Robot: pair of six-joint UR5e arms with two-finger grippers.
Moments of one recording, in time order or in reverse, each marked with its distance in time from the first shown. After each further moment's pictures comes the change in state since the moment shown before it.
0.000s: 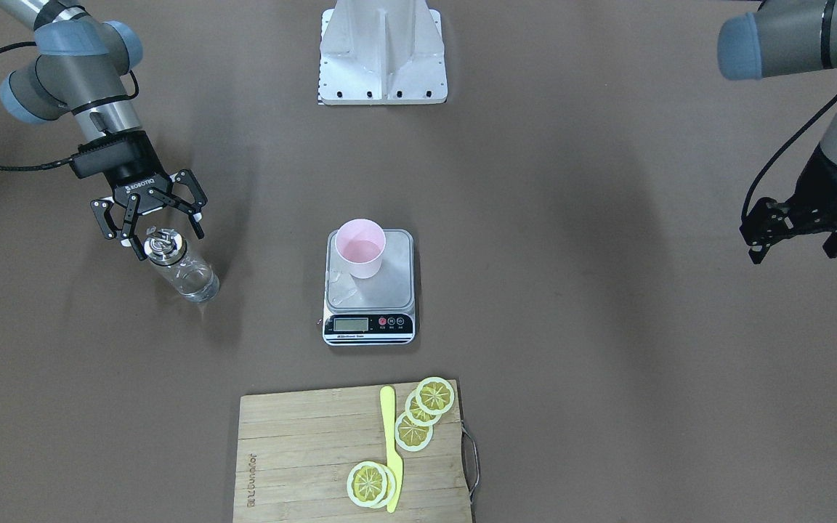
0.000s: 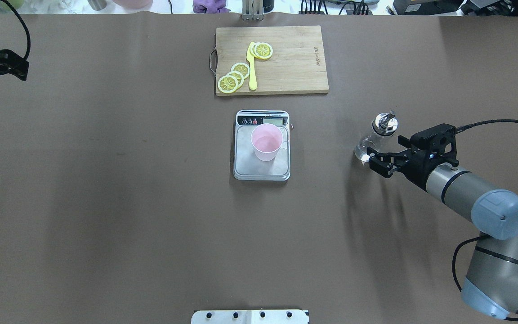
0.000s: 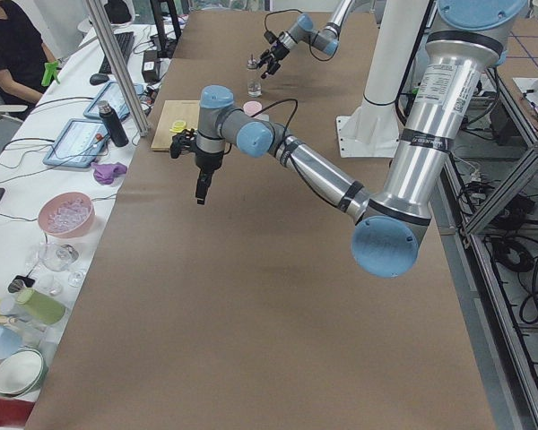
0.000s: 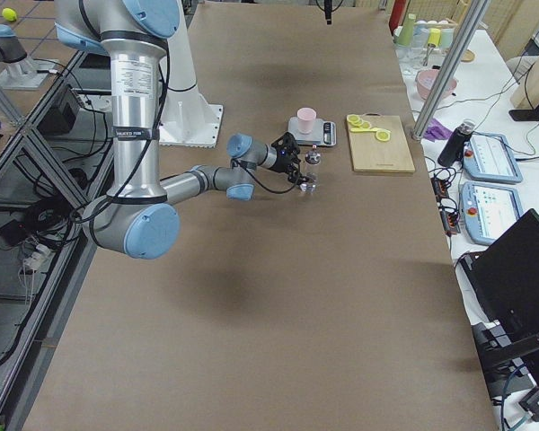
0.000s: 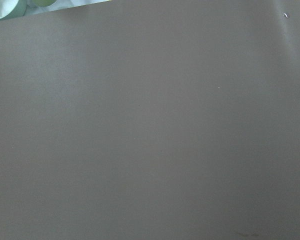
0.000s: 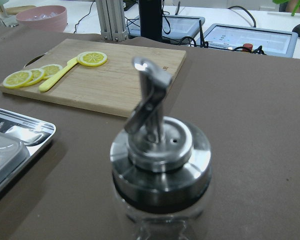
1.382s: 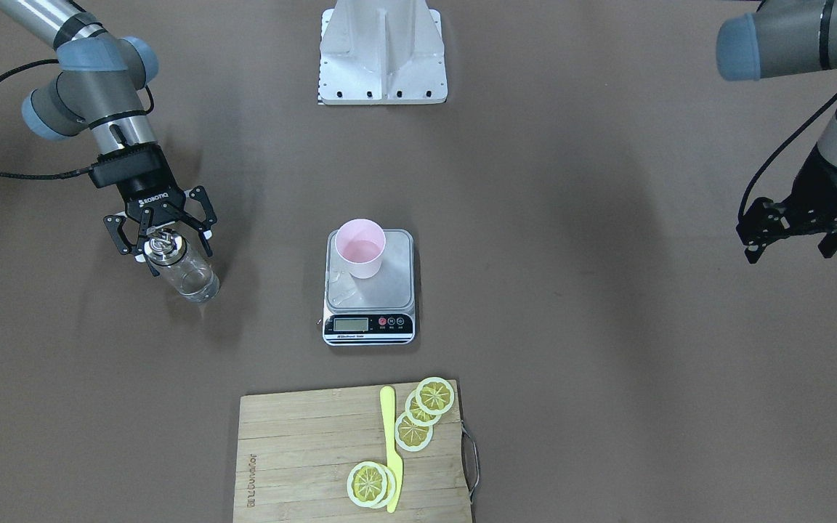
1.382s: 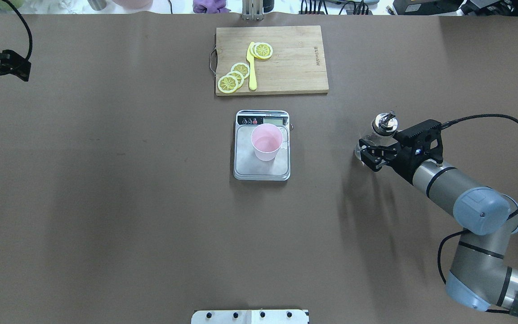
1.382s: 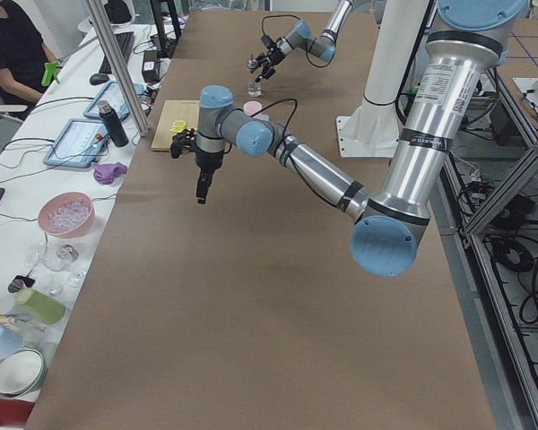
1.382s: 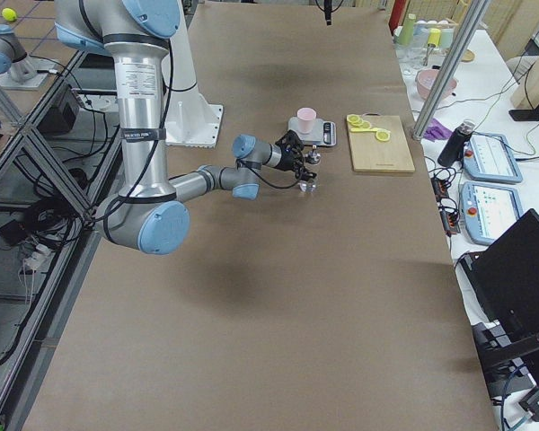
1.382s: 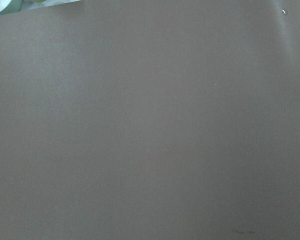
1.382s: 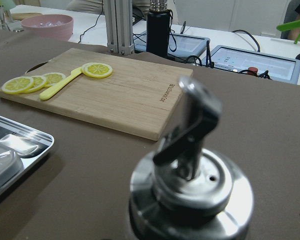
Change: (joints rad) left arm 0.002 -0.007 0.002 0.004 -0.014 0.000; right arm -0.001 0.061 -0.062 0.018 -0.056 -0.087
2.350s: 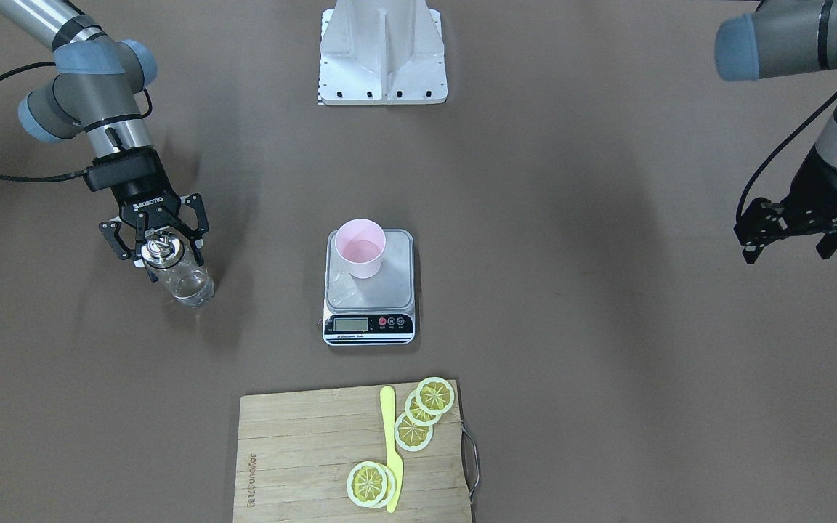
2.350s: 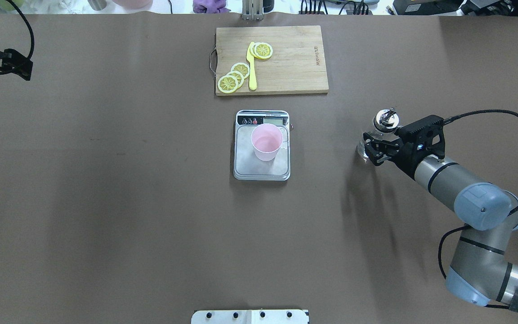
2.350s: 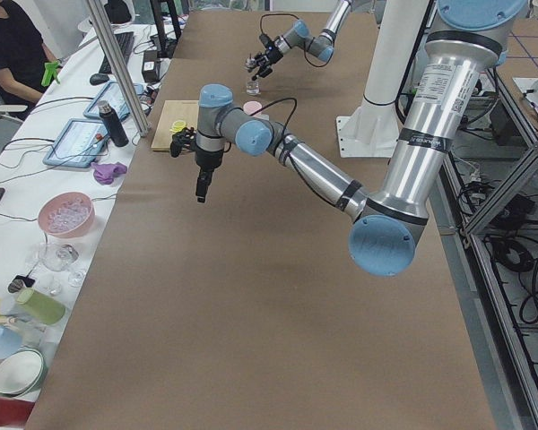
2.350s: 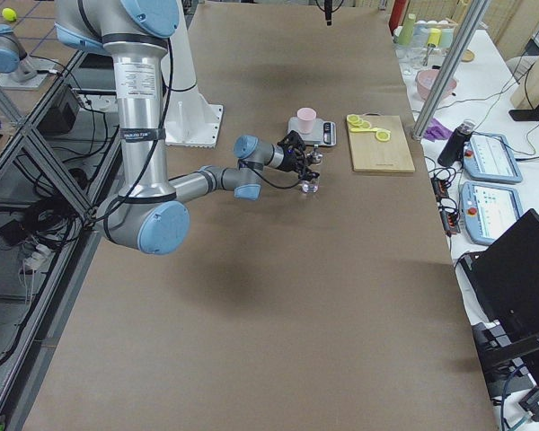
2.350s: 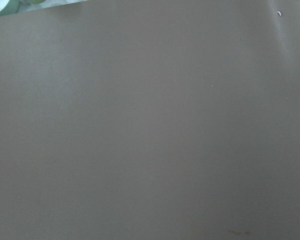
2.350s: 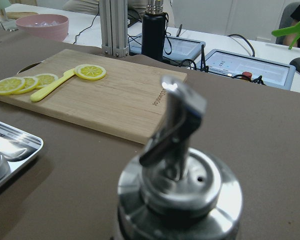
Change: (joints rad) left arm 0.002 -0.004 0.002 0.001 -0.001 0.000; right arm 0.030 0.005 -0.005 -0.013 -0.001 -0.039
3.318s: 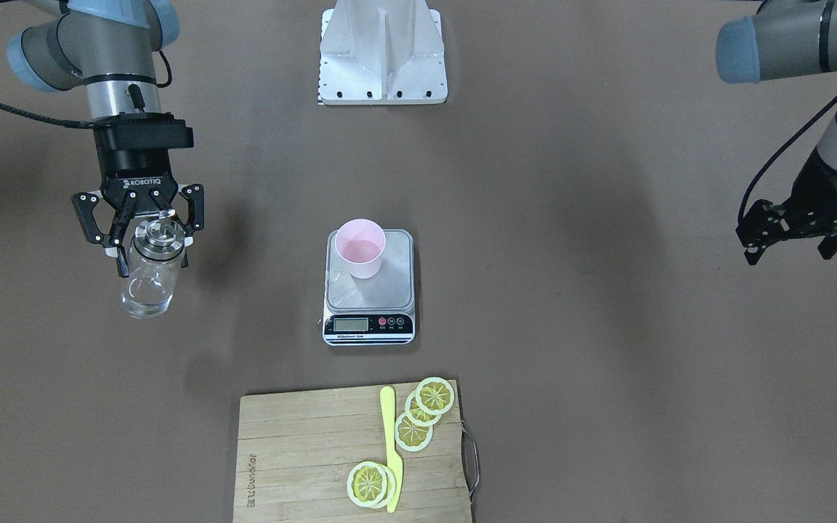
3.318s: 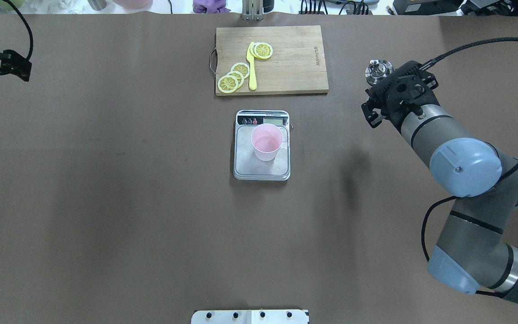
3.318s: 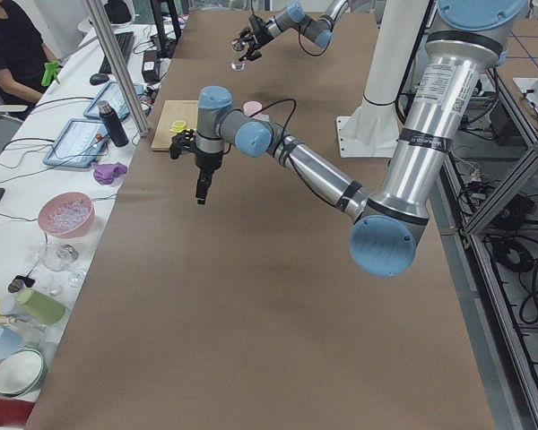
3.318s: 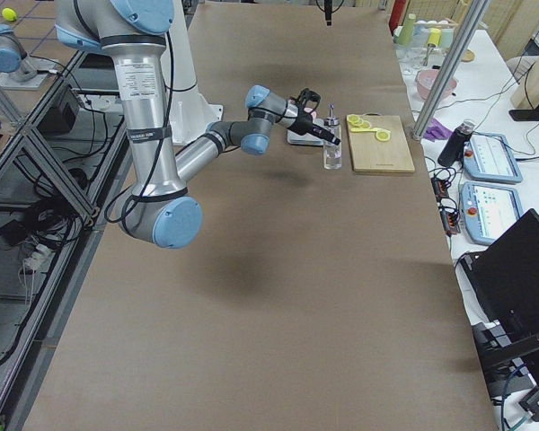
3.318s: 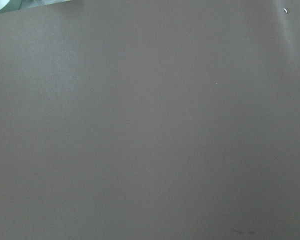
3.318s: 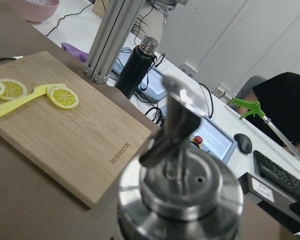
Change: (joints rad) left arm -0.002 0.003 0.007 0.002 0.000 0.000; right arm 0.062 0.135 0.279 -0.591 -0.130 -0.399
